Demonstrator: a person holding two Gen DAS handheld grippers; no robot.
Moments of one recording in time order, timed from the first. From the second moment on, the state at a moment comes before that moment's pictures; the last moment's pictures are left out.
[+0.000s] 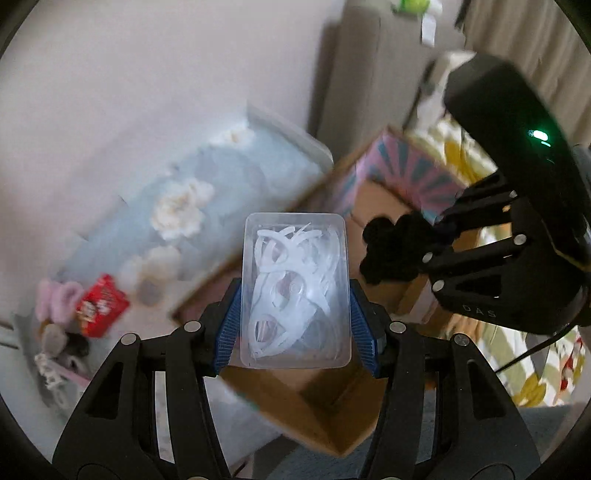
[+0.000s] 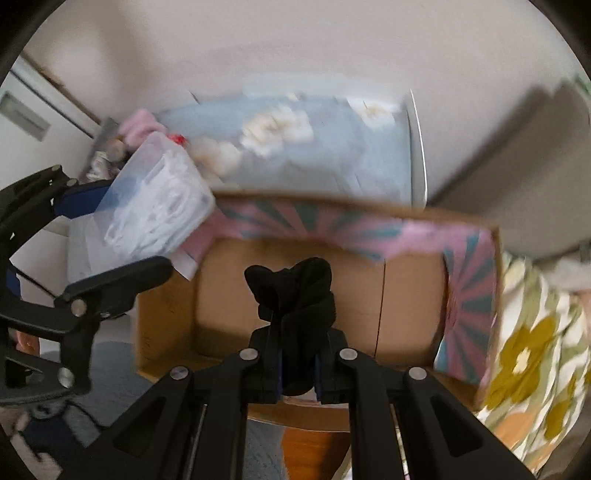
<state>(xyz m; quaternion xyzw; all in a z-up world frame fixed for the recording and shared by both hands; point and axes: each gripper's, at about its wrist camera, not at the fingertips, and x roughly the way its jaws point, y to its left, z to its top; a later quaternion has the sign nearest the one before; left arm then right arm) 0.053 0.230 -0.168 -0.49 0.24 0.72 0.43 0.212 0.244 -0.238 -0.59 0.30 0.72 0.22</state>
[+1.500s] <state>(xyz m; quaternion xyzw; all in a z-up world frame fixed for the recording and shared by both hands) -0.013 0.032 -0.119 -0.46 0.14 0.86 0.18 0.157 0.210 -0.185 -0.52 0.09 0.84 0.09</state>
